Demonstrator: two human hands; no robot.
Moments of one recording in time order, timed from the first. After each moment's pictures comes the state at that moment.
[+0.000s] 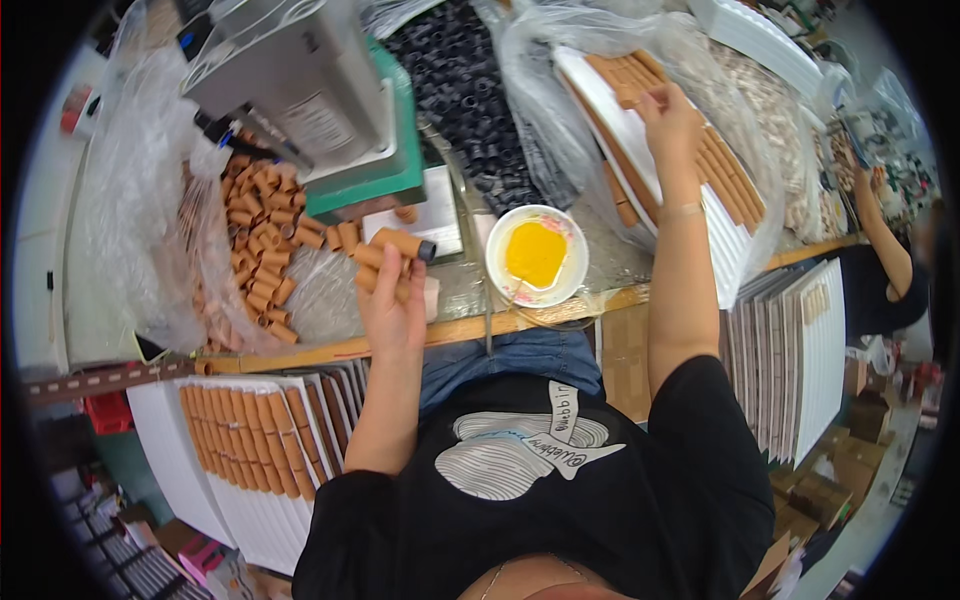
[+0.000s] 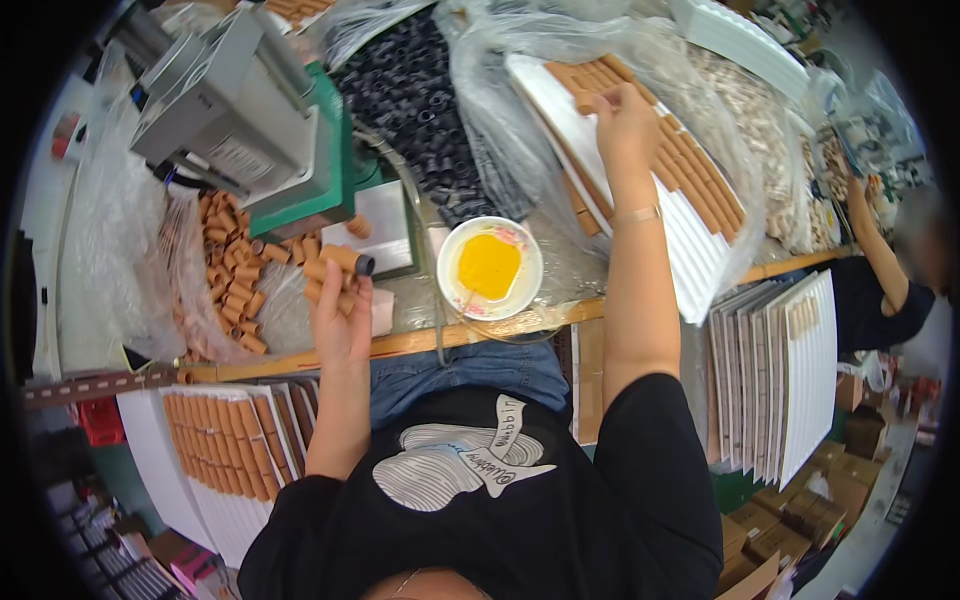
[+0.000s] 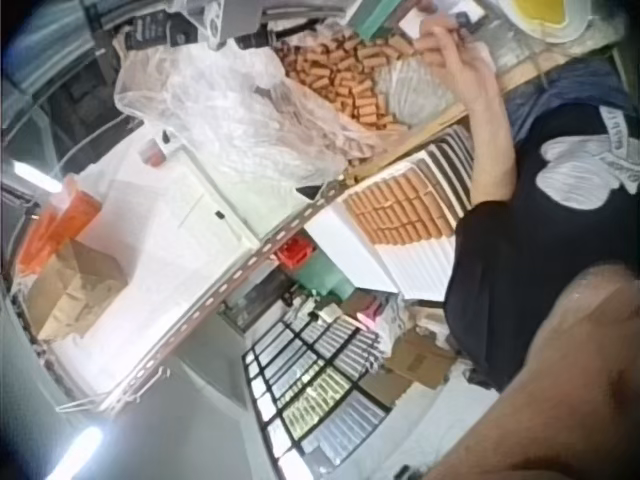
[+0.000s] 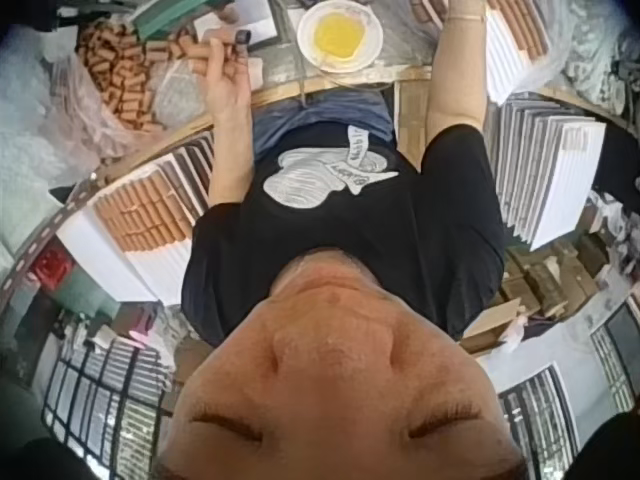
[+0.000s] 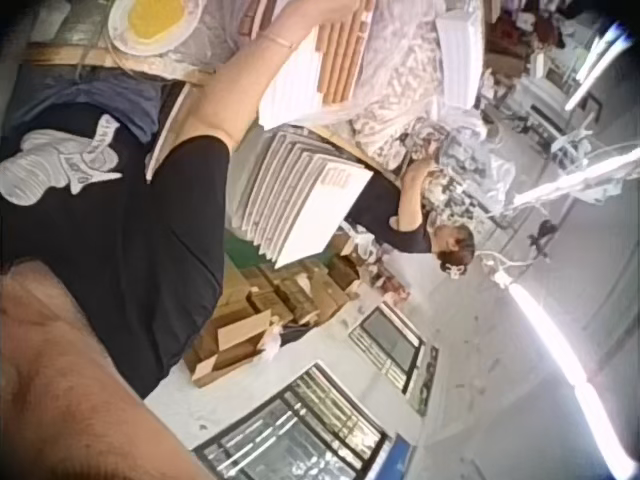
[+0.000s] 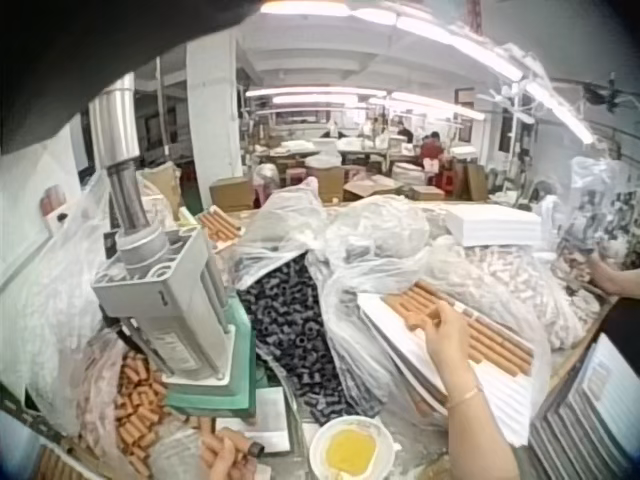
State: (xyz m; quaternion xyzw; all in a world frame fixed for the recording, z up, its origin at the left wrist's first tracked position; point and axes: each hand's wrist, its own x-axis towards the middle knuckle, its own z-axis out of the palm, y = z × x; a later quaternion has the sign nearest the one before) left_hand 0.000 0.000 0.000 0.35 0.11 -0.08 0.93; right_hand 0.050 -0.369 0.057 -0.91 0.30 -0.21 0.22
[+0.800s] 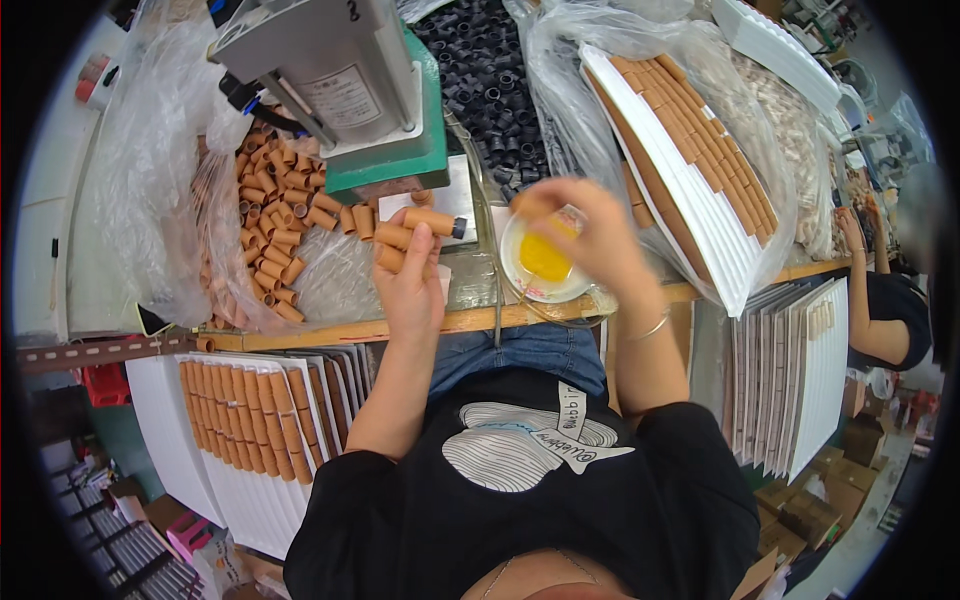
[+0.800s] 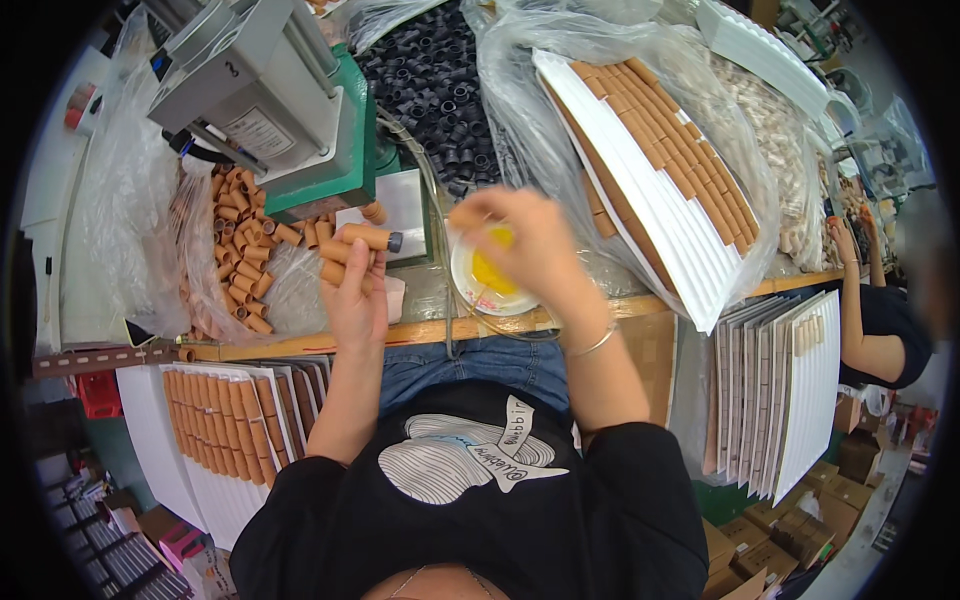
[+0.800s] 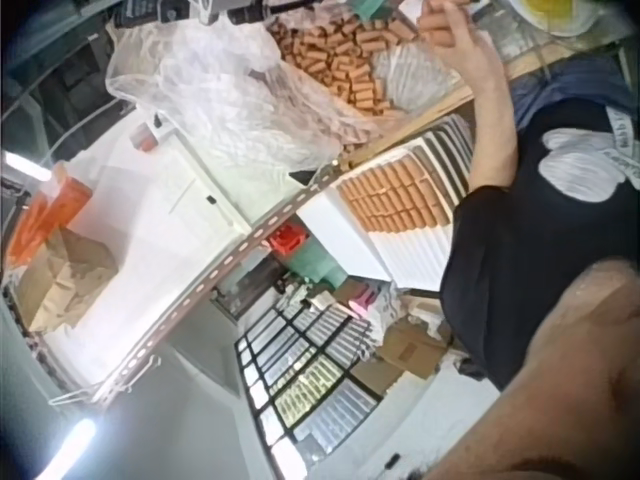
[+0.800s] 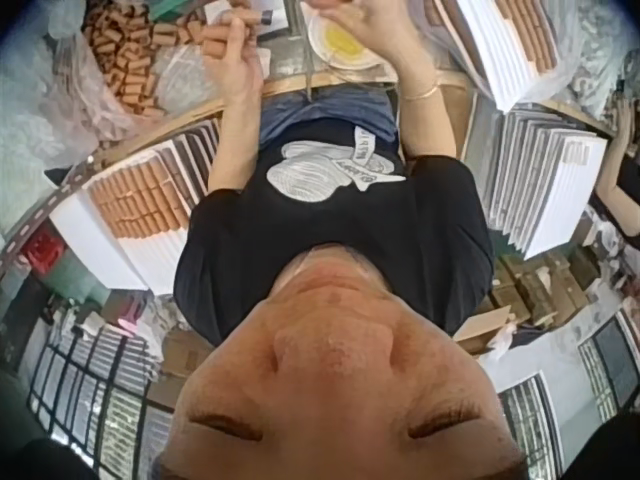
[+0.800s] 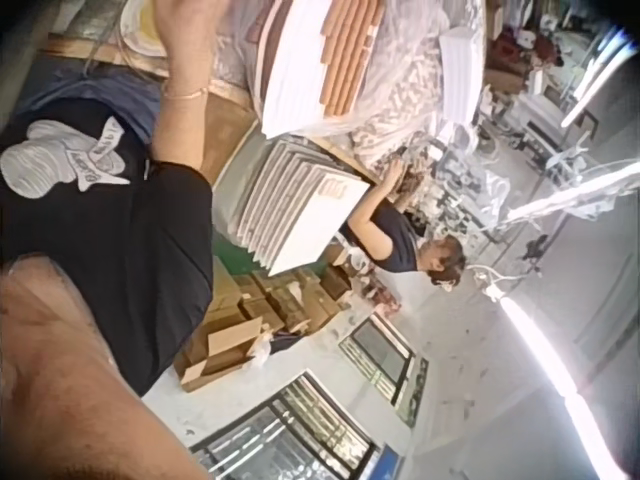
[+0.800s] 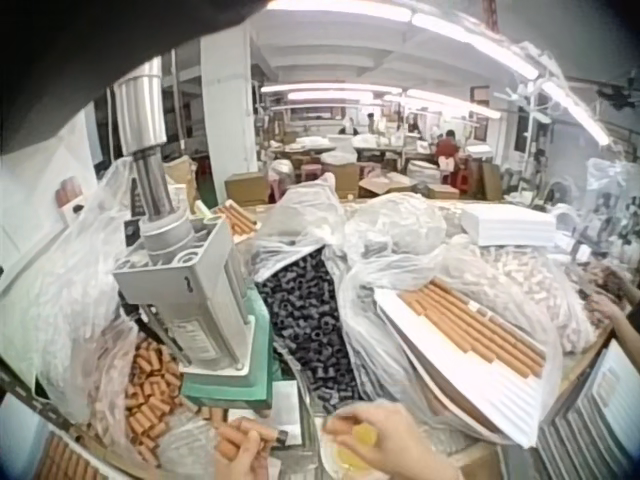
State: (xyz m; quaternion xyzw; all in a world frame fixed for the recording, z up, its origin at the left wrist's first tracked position) left_hand 0.001 -0.014 0.004 0.40 0.04 0.00 0.91; right_hand -0.025 -0.221 0.062 -0.88 -0.08 -0.17 0.43
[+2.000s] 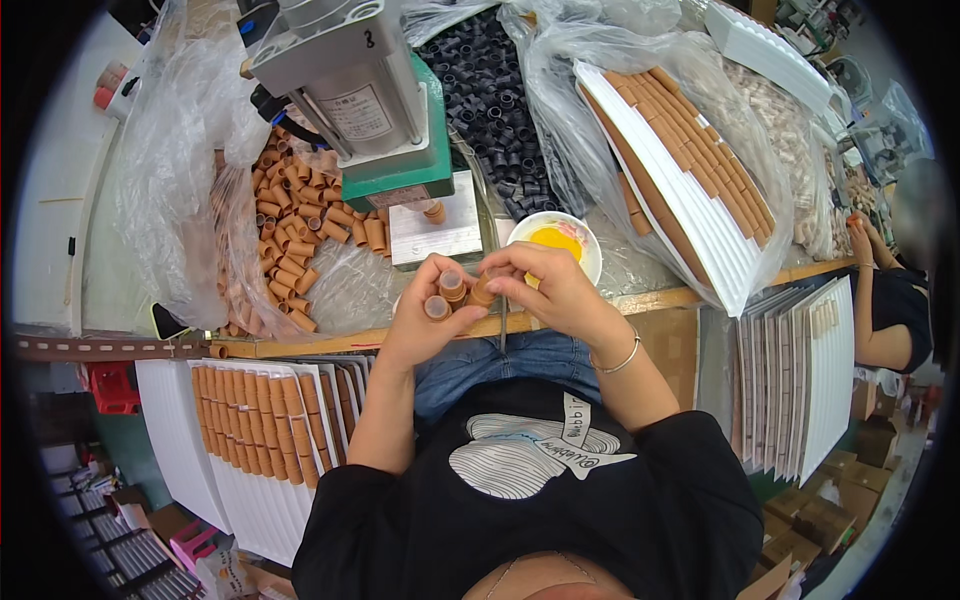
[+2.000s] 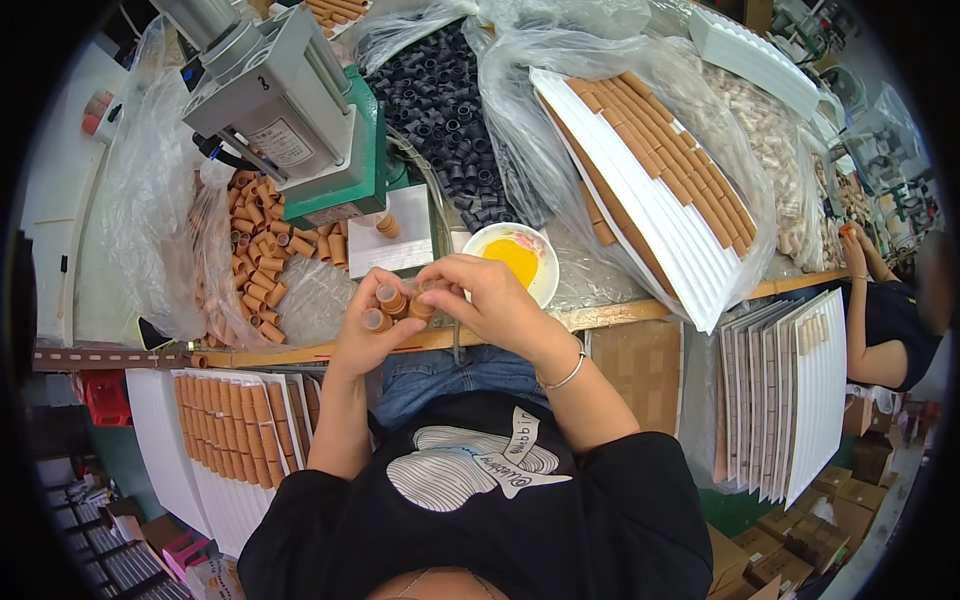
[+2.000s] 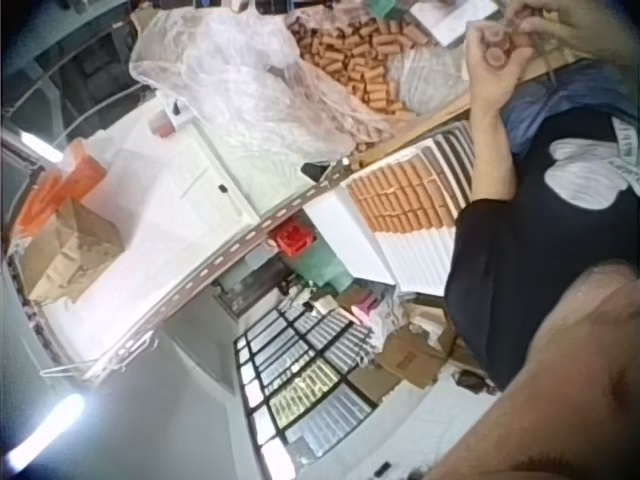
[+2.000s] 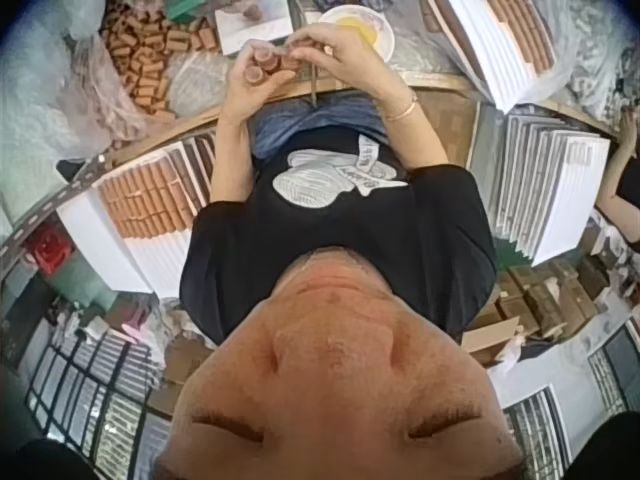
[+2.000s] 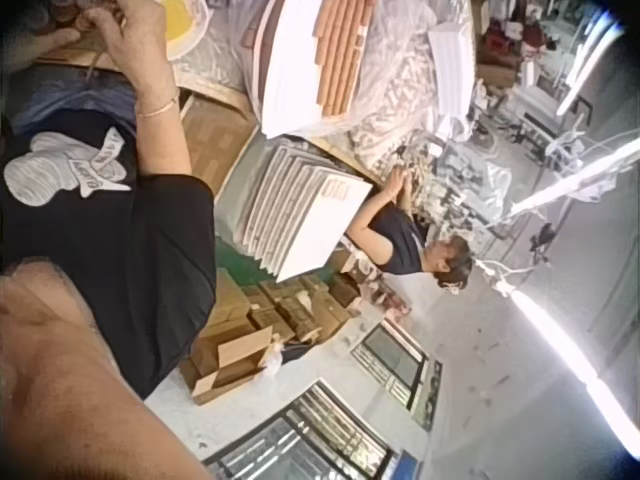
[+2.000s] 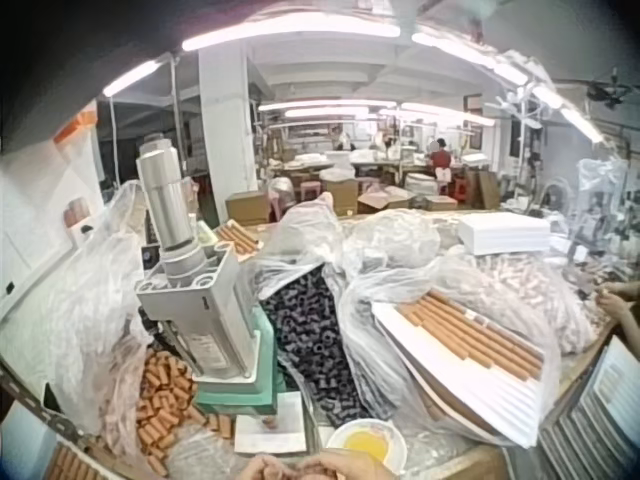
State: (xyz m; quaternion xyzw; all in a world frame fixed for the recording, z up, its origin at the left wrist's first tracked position) left_hand -0.013 0.018 0.022 0.65 -0.23 -0.20 0.69; right_hand -0.051 -0.181 0.049 -0.79 -0.16 -0.05 0.59
